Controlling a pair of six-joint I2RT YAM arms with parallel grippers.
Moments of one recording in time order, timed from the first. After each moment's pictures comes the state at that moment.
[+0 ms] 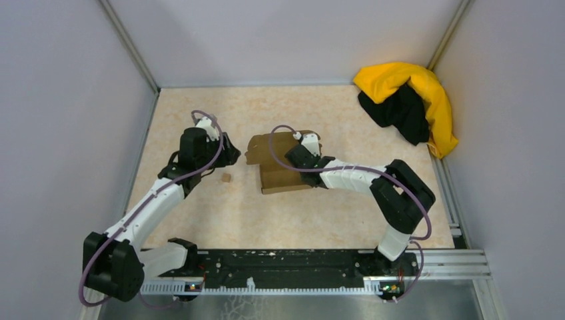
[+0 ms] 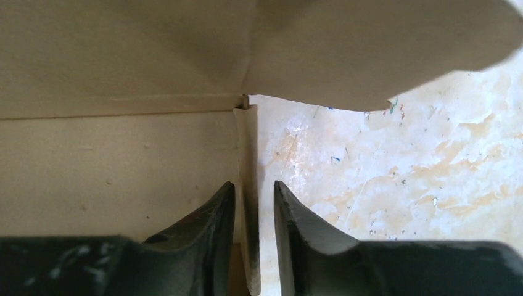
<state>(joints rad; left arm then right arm) -0.33 1.13 0.76 -0.16 0.06 -0.40 0.81 1.72 1.00 -0.31 0.56 0.51</state>
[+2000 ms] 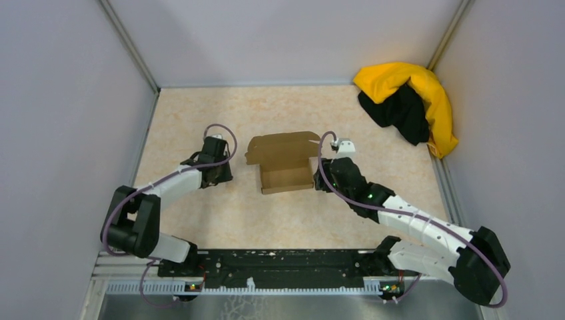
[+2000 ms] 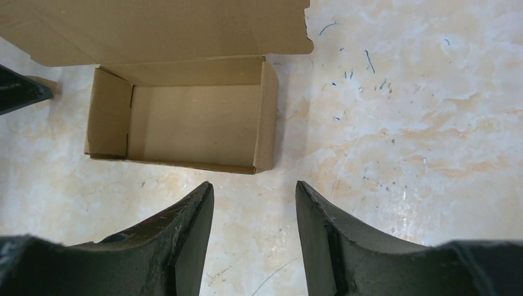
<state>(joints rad) -0.34 1.45 0.72 -0.23 -0.19 -0.45 0.77 1.01 0.60 -0.17 0.34 0.52</state>
